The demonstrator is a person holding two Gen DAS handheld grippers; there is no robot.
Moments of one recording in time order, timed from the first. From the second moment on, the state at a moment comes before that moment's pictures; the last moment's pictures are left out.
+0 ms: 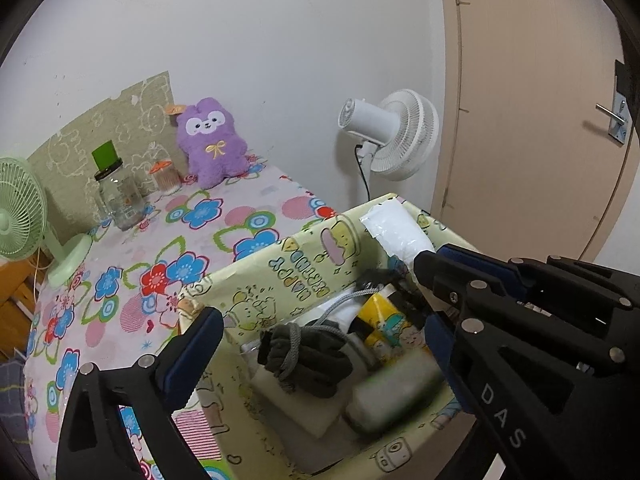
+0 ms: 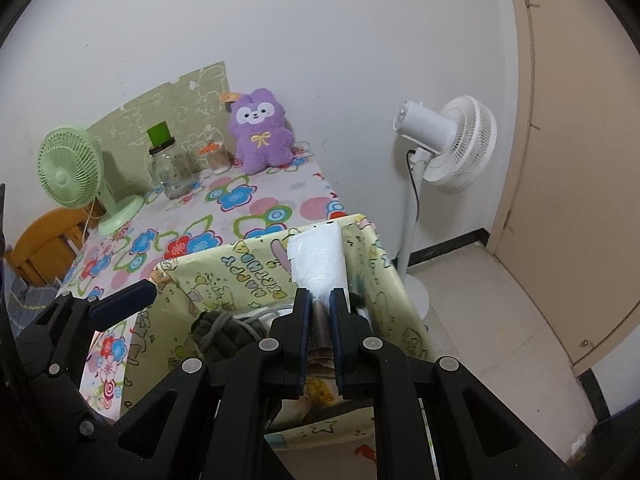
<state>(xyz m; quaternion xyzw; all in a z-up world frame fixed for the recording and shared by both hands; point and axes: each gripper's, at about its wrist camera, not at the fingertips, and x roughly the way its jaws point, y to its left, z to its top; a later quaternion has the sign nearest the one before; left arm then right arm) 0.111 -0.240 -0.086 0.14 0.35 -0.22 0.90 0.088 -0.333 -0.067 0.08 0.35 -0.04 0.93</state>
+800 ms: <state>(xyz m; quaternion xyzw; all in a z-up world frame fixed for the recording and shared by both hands) 0.102 -0.192 -0.068 0.11 0.33 -0.21 0.91 0.078 -0.287 -0.049 0.07 0.33 -0.02 0.94</state>
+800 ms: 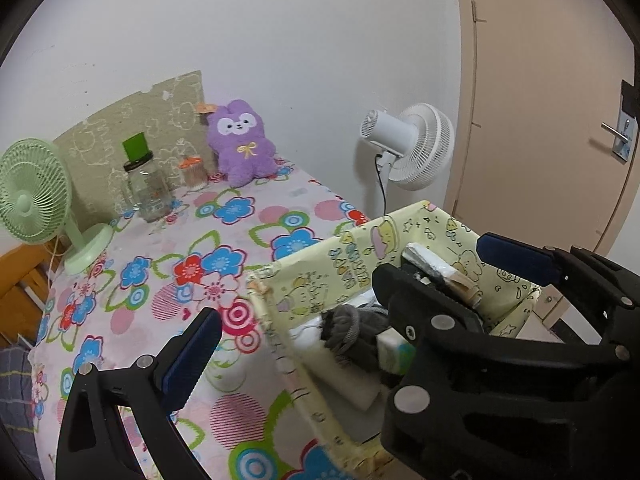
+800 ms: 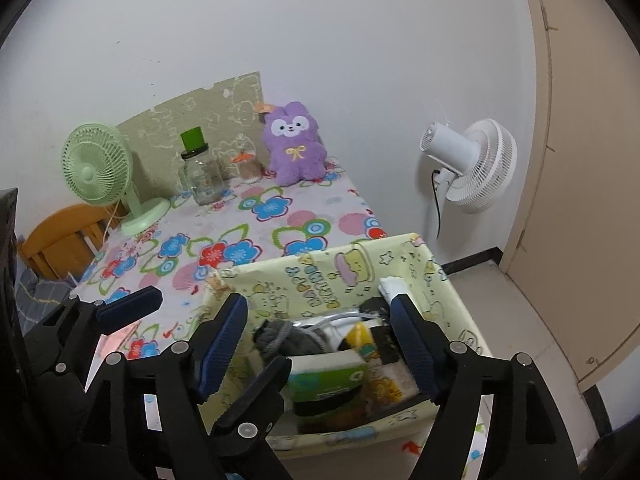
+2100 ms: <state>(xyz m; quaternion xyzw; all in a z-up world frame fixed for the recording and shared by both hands) 0.057 -0.060 -0.043 0.07 0.29 -0.12 0.95 0.042 -0.159 -0.017 0.02 0.28 0.03 0.96</state>
